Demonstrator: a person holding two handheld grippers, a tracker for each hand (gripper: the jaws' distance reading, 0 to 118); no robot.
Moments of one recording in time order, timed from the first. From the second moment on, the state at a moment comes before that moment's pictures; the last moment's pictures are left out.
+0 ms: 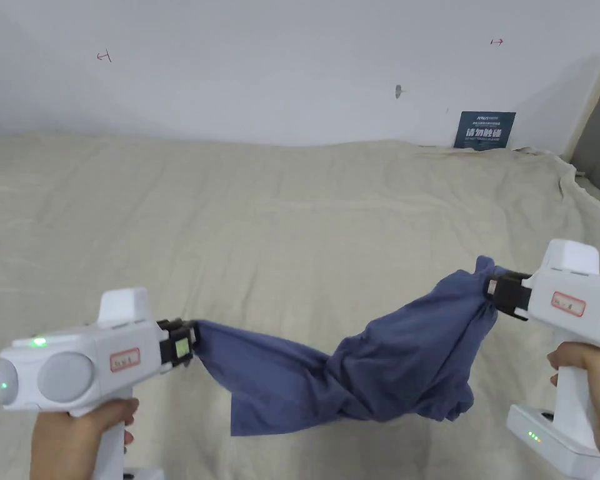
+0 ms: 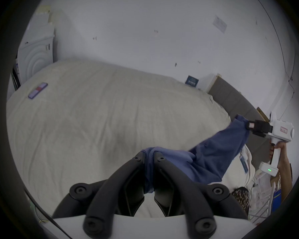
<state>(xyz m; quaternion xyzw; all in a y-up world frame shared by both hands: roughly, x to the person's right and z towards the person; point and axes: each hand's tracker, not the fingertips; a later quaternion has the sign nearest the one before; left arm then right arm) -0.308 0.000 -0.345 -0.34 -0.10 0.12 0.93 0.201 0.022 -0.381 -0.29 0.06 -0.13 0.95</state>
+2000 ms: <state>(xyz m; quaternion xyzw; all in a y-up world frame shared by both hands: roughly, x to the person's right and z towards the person) -0.362 -0.078 -0.340 -0.38 0.00 0.07 0.92 0.197 -0.078 -0.302 -0.32 -0.04 -0.18 0.93</state>
